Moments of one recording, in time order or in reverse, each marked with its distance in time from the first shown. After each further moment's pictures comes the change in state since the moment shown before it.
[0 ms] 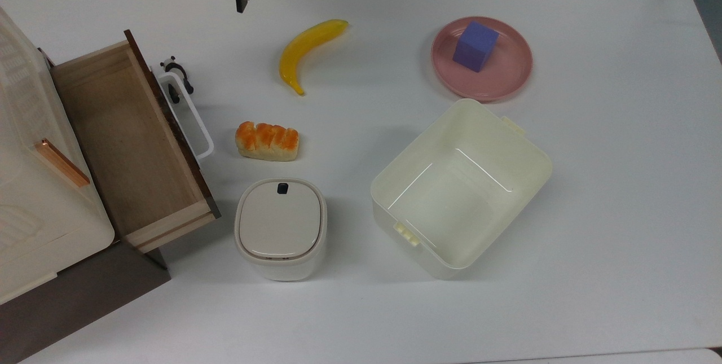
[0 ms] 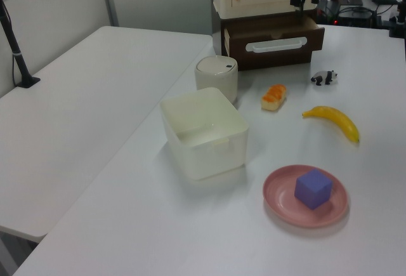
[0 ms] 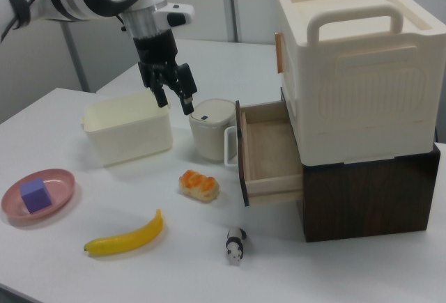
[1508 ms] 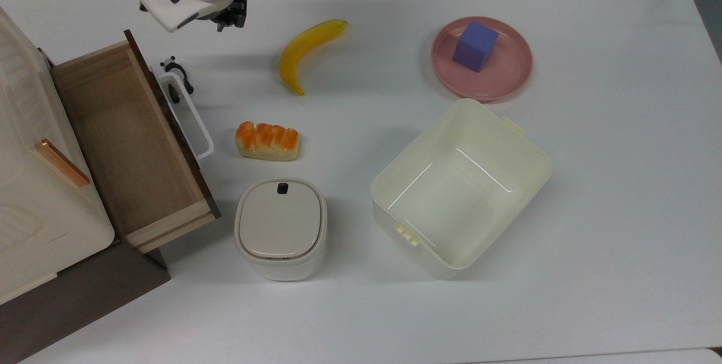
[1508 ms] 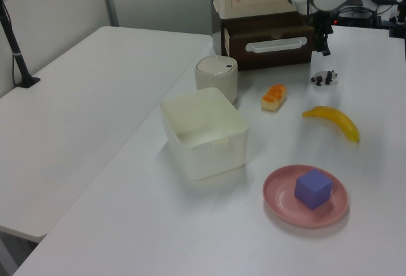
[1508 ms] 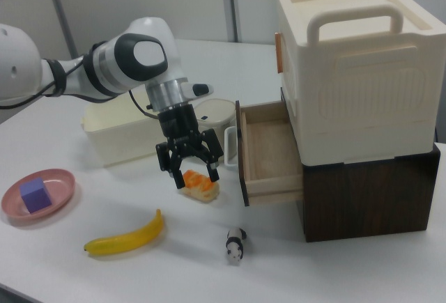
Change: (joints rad) arm -0.001 0.076 0.002 -0.251 -0.330 0.020 -0.218
